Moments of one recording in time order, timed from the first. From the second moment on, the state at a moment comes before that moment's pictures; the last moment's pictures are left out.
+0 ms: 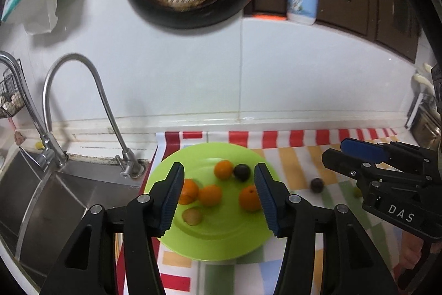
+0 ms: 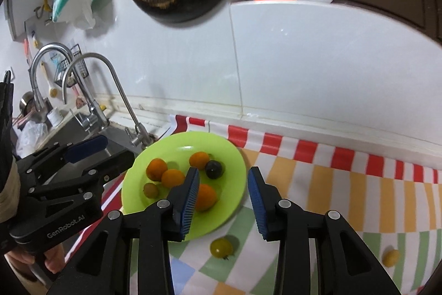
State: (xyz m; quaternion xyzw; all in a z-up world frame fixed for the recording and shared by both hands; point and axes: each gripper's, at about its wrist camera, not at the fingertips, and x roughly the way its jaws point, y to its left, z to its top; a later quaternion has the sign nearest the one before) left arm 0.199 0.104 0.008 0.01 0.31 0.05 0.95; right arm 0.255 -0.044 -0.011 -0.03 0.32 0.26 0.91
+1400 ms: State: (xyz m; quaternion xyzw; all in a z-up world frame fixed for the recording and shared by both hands) left arm 0.182 0.010 -0.055 0.00 0.35 0.00 0.94; right arm 0.209 -0.168 -0.052 -0.03 0.33 0.12 0.93
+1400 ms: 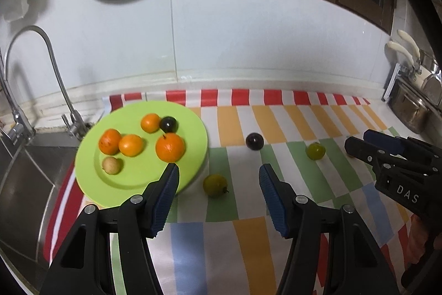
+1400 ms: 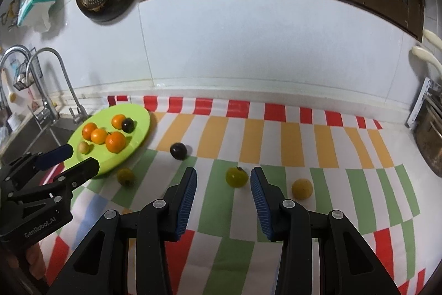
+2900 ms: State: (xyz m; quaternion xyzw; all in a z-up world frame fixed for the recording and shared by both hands) left arm 0.233 0.015 -0.114 -0.01 0.42 -0.01 0.91; right arm 0.276 -0.169 -0.116 -0.01 0.40 0.12 0.91
